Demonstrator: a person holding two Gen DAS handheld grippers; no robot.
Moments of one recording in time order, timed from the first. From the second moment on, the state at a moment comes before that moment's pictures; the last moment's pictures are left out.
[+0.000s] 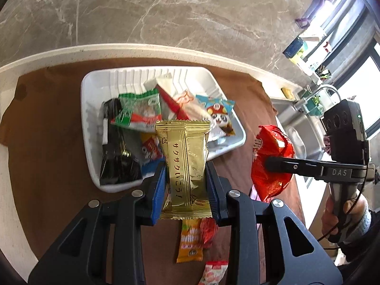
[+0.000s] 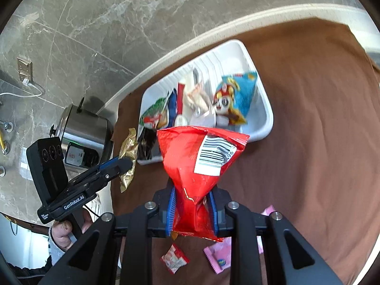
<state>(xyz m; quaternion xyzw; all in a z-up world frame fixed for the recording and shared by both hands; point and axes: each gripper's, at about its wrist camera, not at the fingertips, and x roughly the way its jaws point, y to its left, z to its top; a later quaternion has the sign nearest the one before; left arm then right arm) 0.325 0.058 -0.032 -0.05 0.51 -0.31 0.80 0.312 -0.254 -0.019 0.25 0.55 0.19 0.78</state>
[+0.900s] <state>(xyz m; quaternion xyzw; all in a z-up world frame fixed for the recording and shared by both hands) 0.414 0.010 -0.059 -0.08 0.52 -0.28 0.80 0.431 -0.243 -0.037 0.15 0.56 0.19 0.80</state>
